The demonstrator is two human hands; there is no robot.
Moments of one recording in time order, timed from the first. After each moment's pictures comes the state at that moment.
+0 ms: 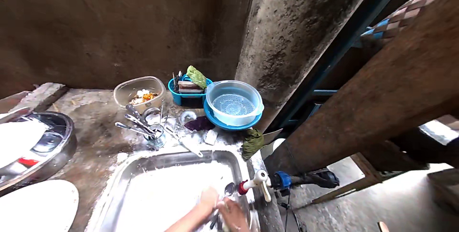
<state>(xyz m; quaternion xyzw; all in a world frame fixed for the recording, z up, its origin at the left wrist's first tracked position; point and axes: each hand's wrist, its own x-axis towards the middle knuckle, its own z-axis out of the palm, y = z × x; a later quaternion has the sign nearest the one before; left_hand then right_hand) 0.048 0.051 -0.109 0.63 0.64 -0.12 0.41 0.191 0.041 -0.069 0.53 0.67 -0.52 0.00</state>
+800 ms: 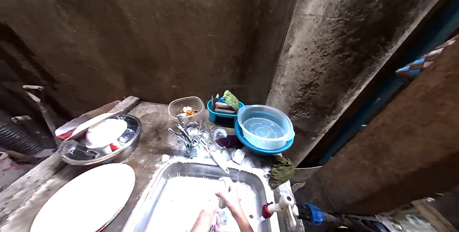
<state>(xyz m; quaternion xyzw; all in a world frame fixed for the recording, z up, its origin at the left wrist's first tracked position) -0.003 -0.035 -0.077 0.26 0.69 0.43 0.52 0.077 0.101 -0.113 0.37 0.62 -0.64 -0.28</state>
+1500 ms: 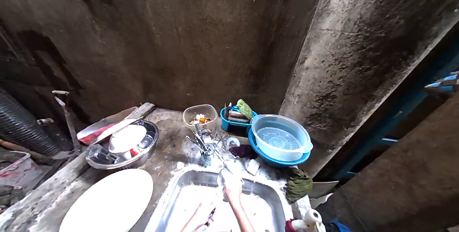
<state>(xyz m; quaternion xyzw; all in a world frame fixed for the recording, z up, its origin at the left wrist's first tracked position) -0.078 -0.035 -0.054 0.23 0.70 0.42 0.52 -0.002 0.091 -0.049 0.46 0.74 -0.43 -0.23</state>
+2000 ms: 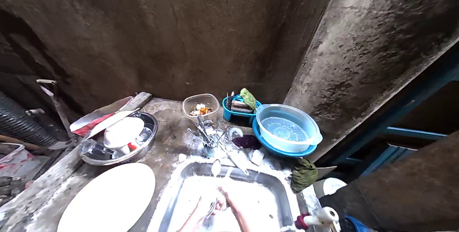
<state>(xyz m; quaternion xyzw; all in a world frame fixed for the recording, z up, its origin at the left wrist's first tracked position) -0.090 -0.037 -0.081 0.16 0.66 0.52 0.51 -0.003 0.065 -0.092 0.41 0.53 -0.72 -0.17</state>
